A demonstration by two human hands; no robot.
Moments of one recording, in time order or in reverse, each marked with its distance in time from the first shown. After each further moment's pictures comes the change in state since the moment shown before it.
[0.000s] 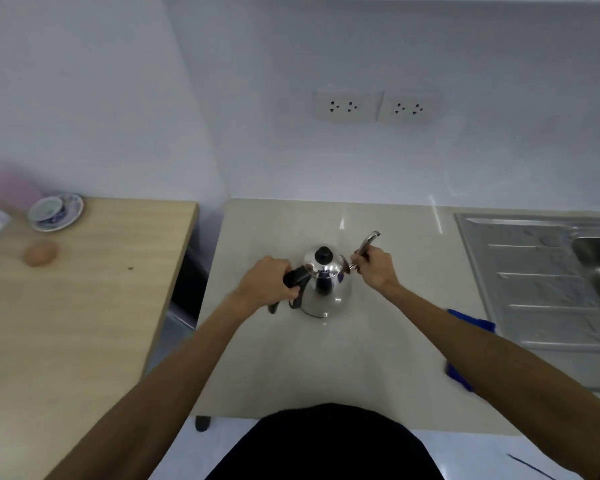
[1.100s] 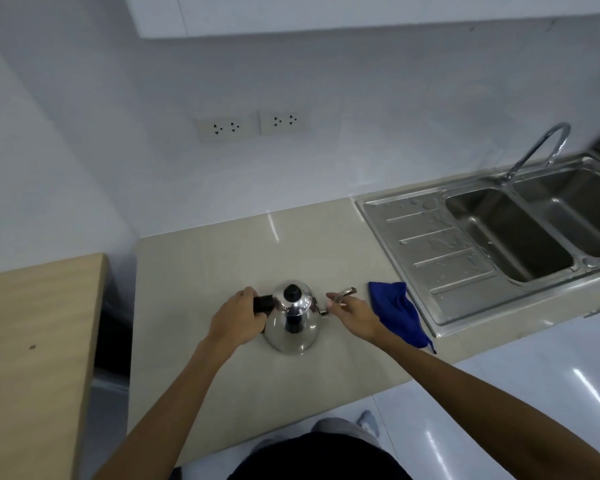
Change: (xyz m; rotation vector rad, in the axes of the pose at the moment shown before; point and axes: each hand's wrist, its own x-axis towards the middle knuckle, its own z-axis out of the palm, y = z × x) left_hand -0.018 0.059 0.063 0.079 -0.057 0.044; right_hand -0.148 0.091 -0.054 0.186 -0.094 0.125
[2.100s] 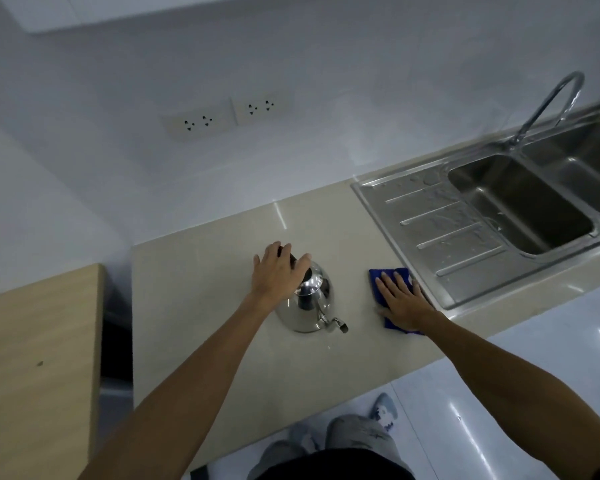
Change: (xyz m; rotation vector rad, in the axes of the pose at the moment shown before) left_hand 0.077 0.091 0.016 0.048 0.019 0.127; right_hand 0.024 0.119 -0.081 -0.992 -0.172 0.120
